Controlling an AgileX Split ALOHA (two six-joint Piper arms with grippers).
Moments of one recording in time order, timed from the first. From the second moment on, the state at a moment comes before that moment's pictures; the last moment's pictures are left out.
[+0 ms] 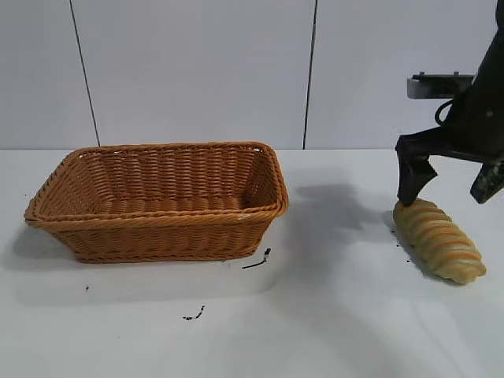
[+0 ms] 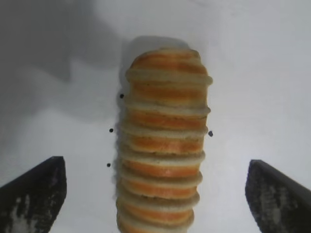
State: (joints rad) left arm -0.04 -0.01 -0.50 0.00 1.07 0.07; right arm 0.04 2.08 -1.28 0.07 0.63 -0.05
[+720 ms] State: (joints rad) left arm -0.04 -0.01 -0.50 0.00 1.07 0.07; right arm 0.04 2.08 -1.33 0.07 0.72 -0.05
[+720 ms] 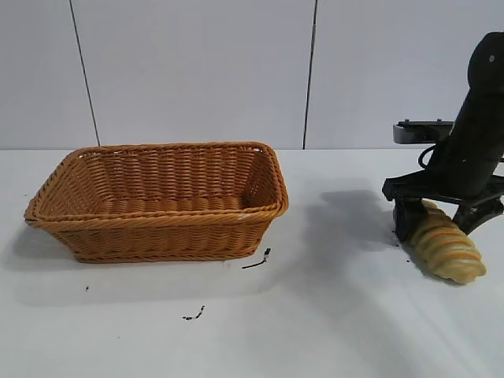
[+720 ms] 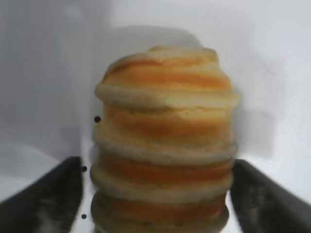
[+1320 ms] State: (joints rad) left arm -0.04 -0.01 -0.50 0.00 1.07 0.07; right arm 0.12 1.98 -1.80 0.08 1.09 -0.05
